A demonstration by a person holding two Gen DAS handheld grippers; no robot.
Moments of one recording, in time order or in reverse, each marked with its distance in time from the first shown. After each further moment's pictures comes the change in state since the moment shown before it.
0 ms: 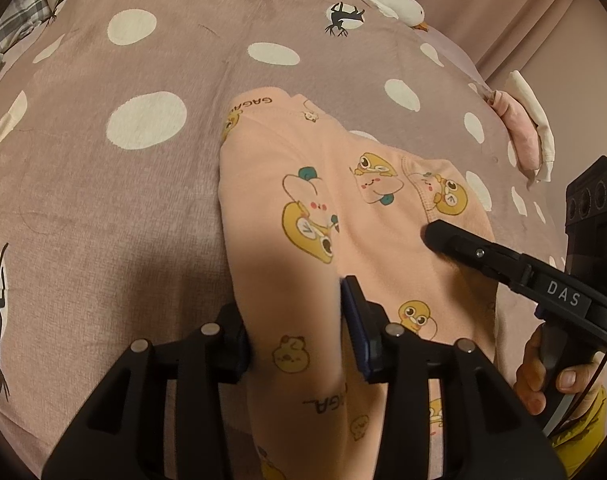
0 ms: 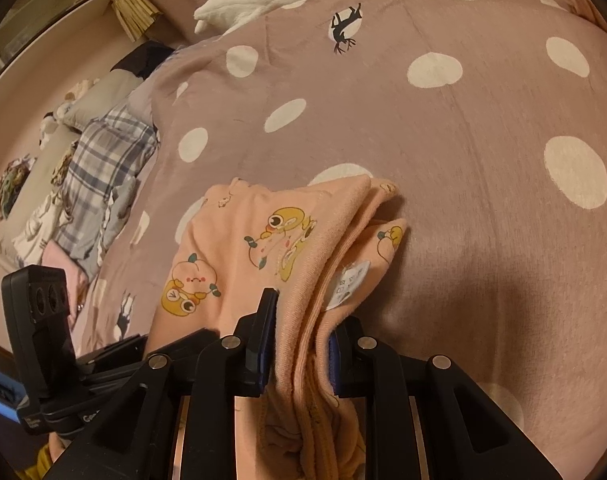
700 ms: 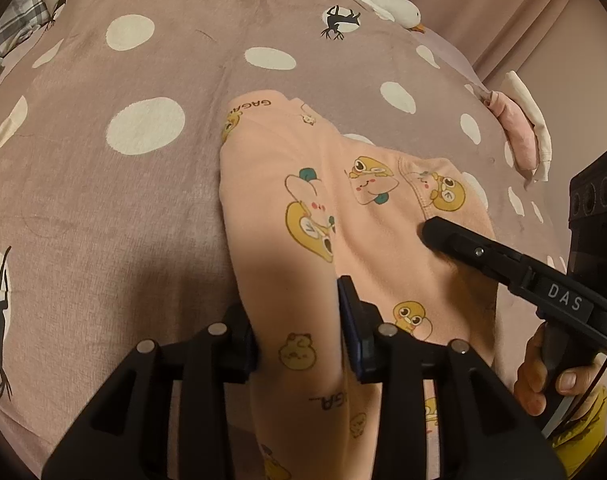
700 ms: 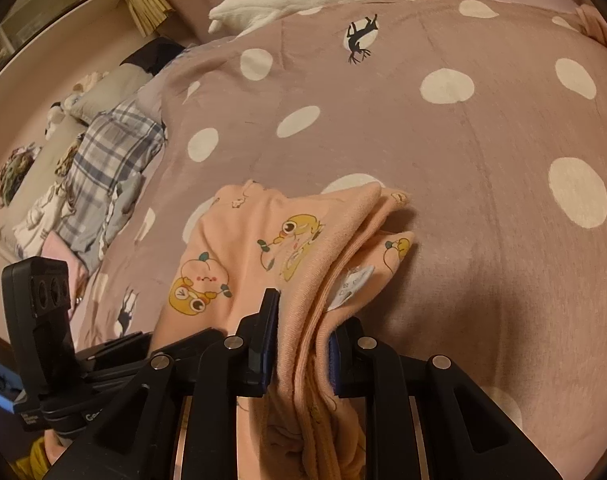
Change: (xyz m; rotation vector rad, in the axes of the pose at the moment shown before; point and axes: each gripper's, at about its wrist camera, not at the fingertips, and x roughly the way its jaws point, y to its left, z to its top) left arm -0.005 -0.003 0.000 0.008 -0.007 -0.002; right arm -0.003 0.009 0.001 -0.049 -0.019 -0.006
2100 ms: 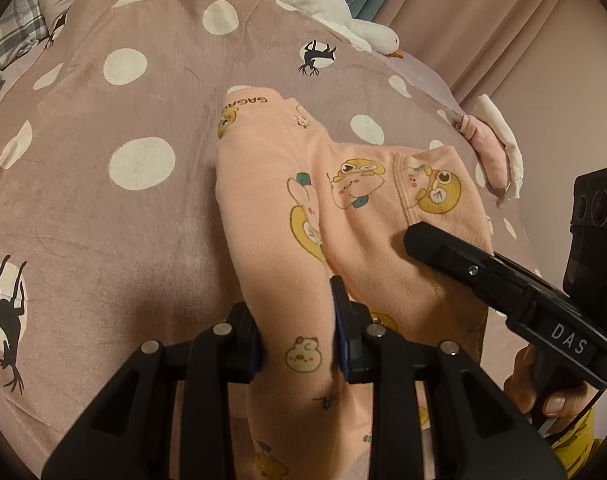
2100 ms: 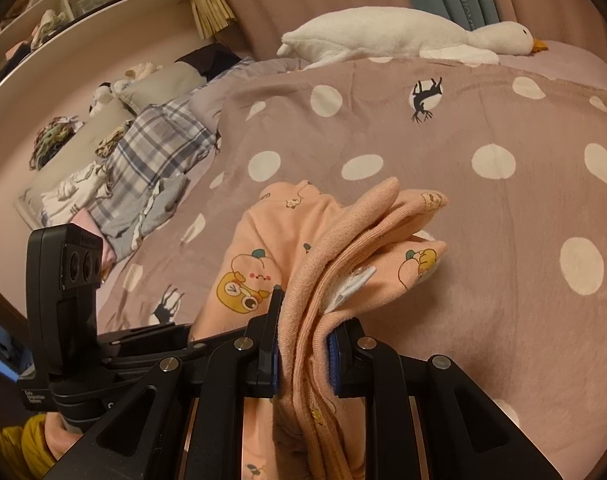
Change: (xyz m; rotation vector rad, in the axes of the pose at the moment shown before) left arm -0.039 -0.010 0.003 0.008 -0.082 -0.068; right arm -0.029 0.053 0.009 -0.180 -0.099 0.059
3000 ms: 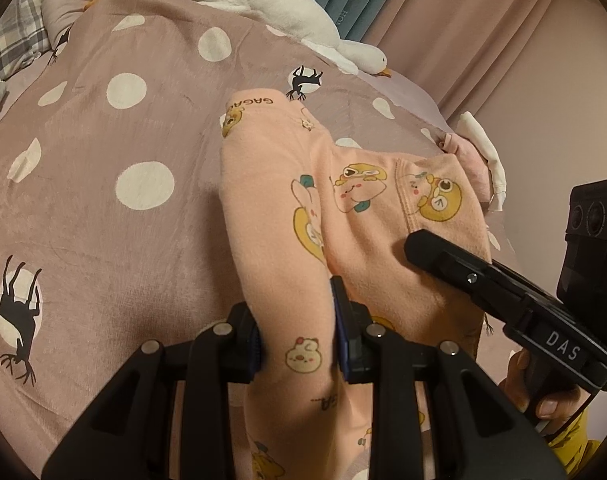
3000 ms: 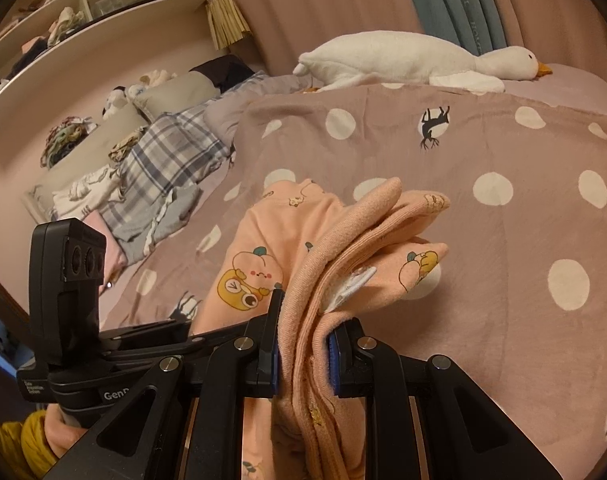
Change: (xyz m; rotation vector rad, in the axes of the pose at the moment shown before) left arm -0.029 -0.006 0.004 0.005 -0.066 -0.037; right arm -0.024 0.020 0.003 -0.044 -0.057 0.002
